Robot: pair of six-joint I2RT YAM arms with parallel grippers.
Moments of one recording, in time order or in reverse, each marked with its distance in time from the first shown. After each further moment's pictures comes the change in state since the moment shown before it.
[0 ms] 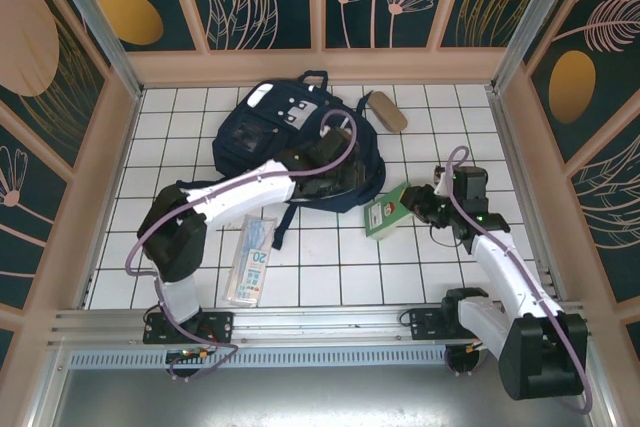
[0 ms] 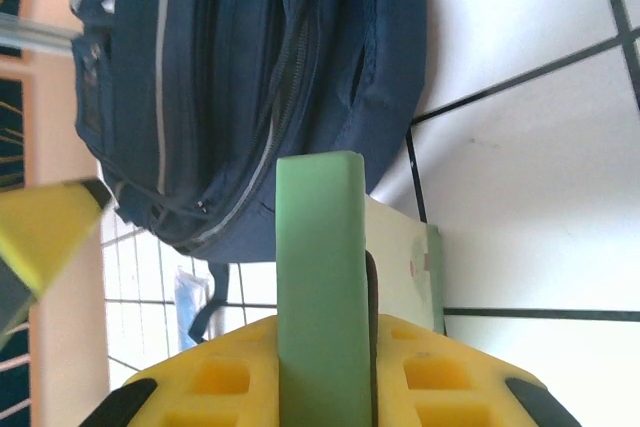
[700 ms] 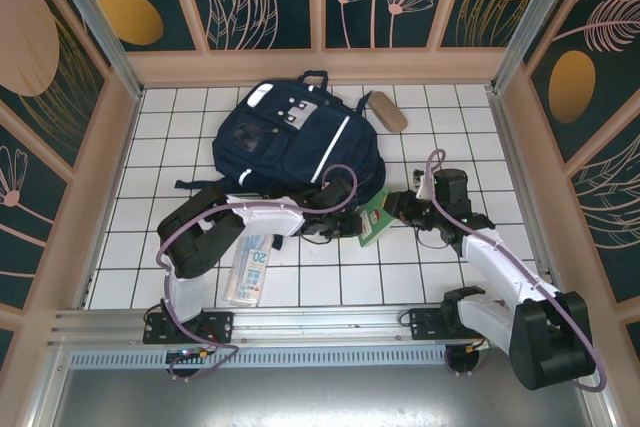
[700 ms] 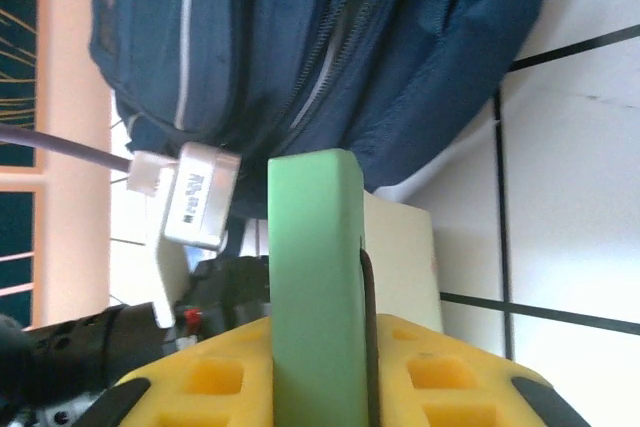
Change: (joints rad) left arm -0.091 0.079 -0.409 0.369 0.265 -0.277; right arm 0.162 0.072 -0.051 0.137 0.006 -0.003
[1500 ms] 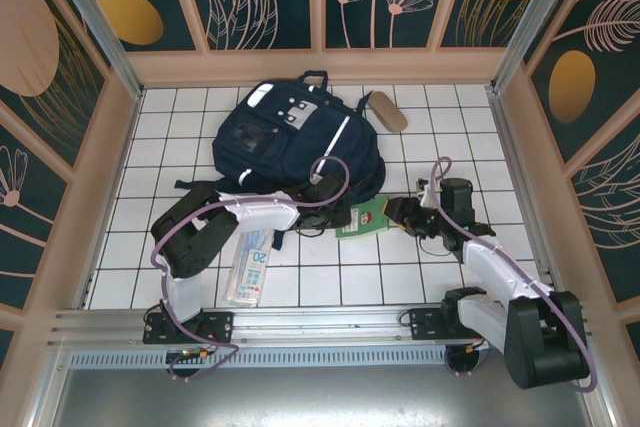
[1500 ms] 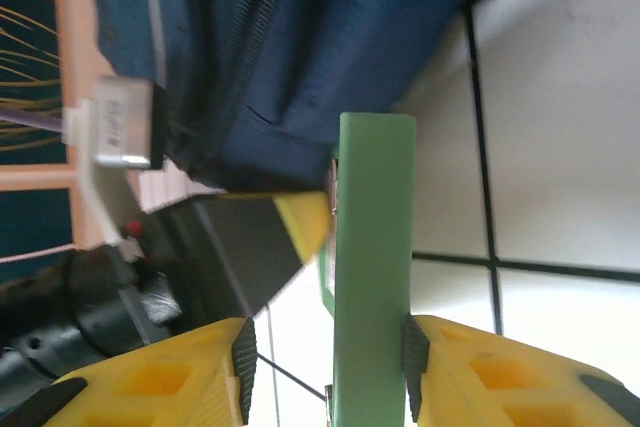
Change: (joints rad) left arm 0.040 -0.021 0.004 -0.049 -0.131 0.001; right arm -0.063 -0.010 -0.110 0.143 -0.135 0.087
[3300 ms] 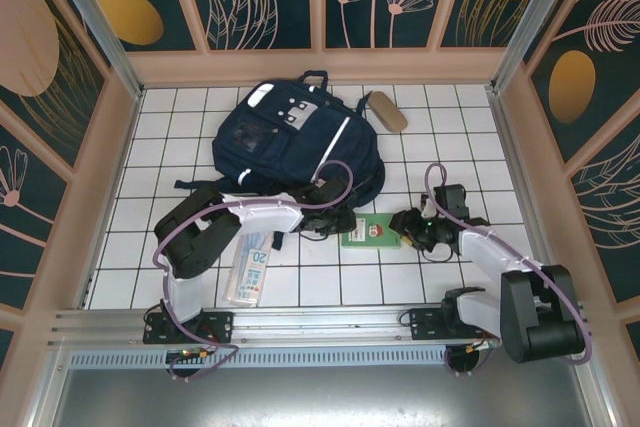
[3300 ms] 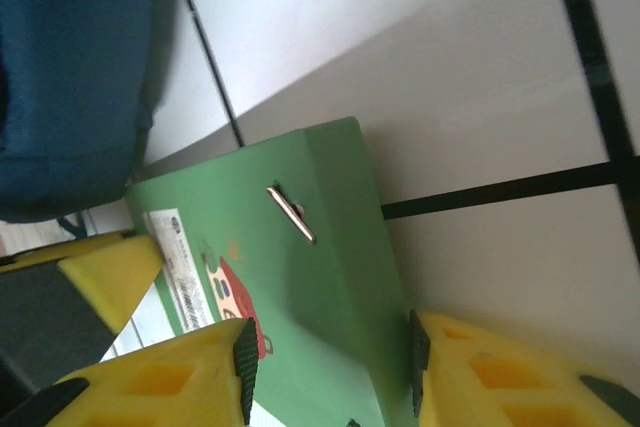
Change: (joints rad) left arm -0.024 0.011 0.019 -0.033 0.059 -0.042; right arm -0.010 0.138 0.026 -0.221 0.148 -0.055
